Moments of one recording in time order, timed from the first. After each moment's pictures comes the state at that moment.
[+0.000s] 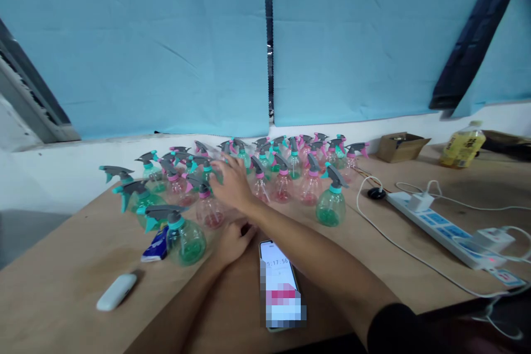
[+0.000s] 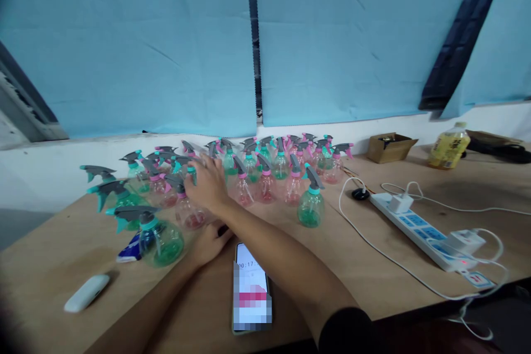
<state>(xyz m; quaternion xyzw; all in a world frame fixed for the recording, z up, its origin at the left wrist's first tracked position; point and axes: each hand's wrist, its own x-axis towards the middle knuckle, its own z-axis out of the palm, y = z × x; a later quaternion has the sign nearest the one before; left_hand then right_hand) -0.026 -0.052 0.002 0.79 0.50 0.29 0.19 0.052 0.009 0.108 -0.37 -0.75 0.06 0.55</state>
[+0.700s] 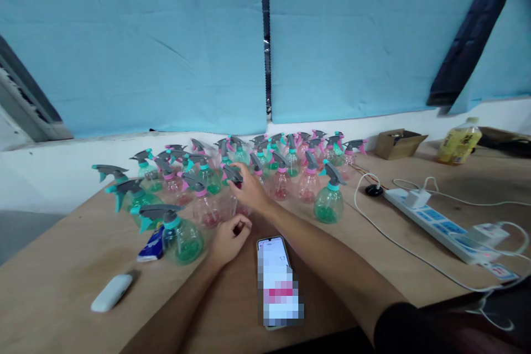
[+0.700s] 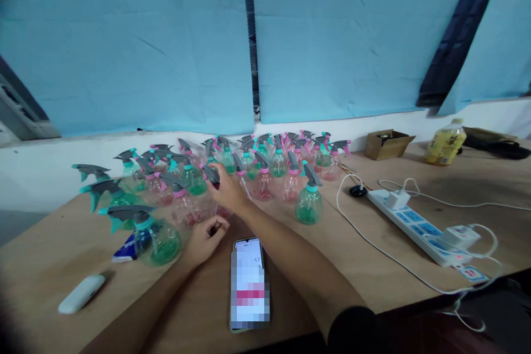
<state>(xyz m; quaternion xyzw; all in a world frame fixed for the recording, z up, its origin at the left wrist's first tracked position) -0.029 -0.059 -0.001 0.77 0.48 0.36 0.19 0.098 0.028 0.060 -0.30 -0.74 0.18 0.57</state>
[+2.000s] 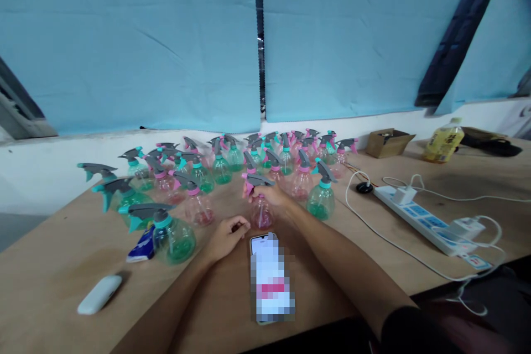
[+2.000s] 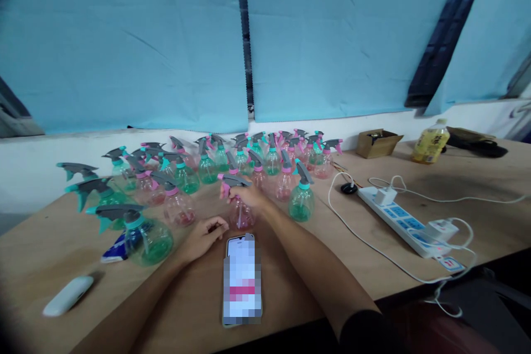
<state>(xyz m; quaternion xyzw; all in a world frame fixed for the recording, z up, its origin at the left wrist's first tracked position) -0.021 -0.055 0.009 0.78 0.47 0.28 0.30 0.167 0.019 0.048 -0.20 -0.64 0.56 0.49</state>
